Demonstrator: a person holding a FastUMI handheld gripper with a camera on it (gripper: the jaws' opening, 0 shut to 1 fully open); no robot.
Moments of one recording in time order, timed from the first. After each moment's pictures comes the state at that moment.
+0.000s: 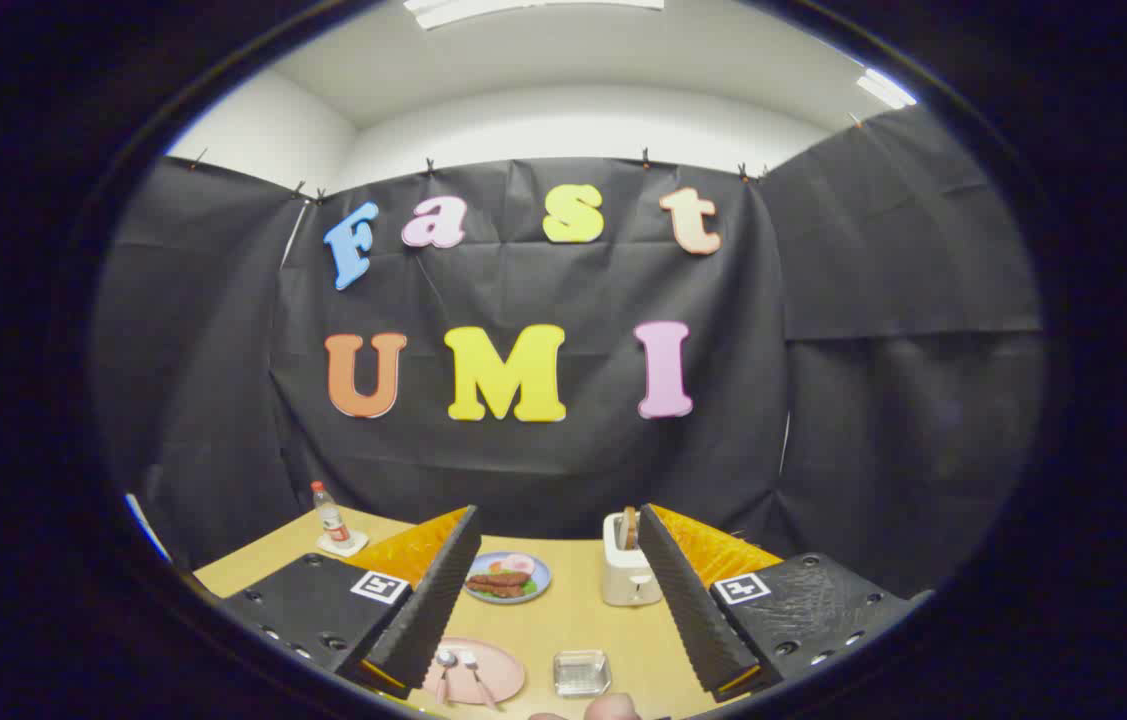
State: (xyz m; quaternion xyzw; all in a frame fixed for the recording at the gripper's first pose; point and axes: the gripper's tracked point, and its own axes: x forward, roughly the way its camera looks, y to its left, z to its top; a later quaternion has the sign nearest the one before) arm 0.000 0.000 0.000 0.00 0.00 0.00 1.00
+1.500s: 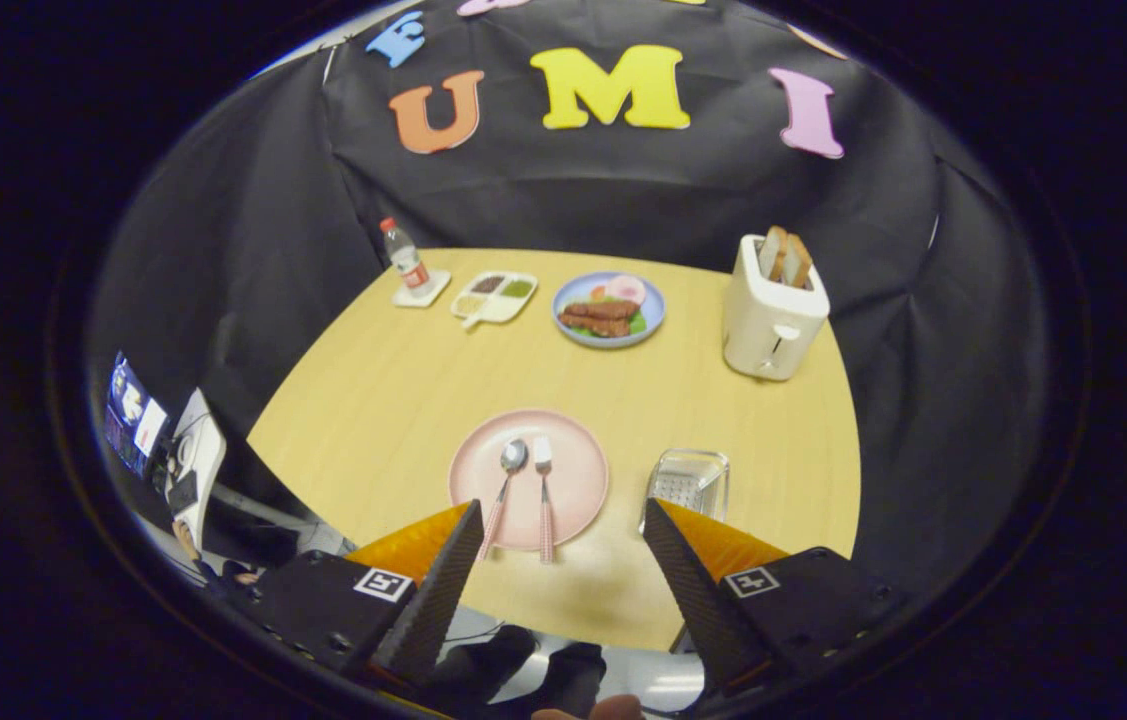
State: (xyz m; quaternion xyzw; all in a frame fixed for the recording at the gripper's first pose) arm 0.005 0.059 -0.225 -0.08 0.44 0.13 0.89
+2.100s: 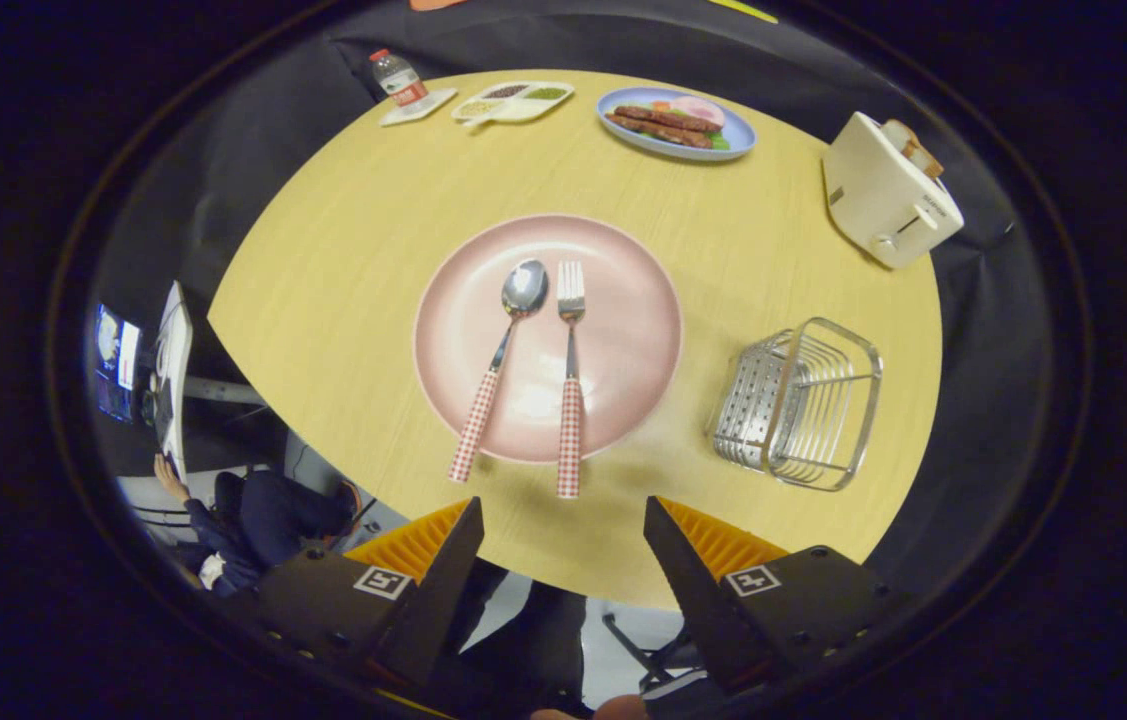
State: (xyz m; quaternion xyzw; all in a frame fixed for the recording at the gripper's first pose) arm 0.009 0.070 -0.359 -0.15 0.63 0.12 0.75
